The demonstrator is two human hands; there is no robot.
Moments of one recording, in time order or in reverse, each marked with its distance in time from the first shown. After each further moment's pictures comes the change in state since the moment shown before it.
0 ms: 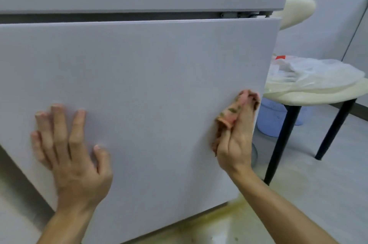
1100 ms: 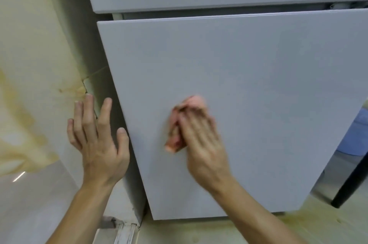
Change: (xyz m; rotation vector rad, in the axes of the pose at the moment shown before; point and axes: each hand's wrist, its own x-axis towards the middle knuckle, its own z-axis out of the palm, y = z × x) left_hand 0.000 -0.105 -0.083 0.215 -0.059 -0.173; right_hand -0.064 -0.163 0.124 0.046 -0.251 -0.486
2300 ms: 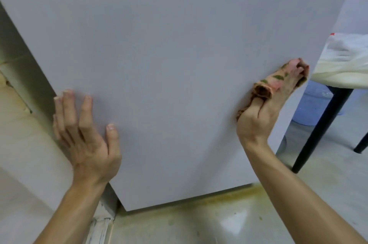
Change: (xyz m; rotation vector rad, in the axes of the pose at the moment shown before) left_hand -0.027 0.047 0.040 -0.158 0.050 0.161; right_hand -0.014 0.130 -0.093 0.099 0.500 0.701
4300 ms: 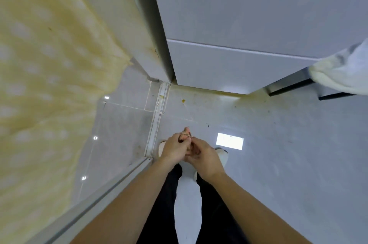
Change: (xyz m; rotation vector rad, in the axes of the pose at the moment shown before) left_hand 0.236 0.247 -0.325 -0.262 -1.350 -1.845; right_hand 0.062 -0.467 -0.152 -0.259 -1.701 1.049
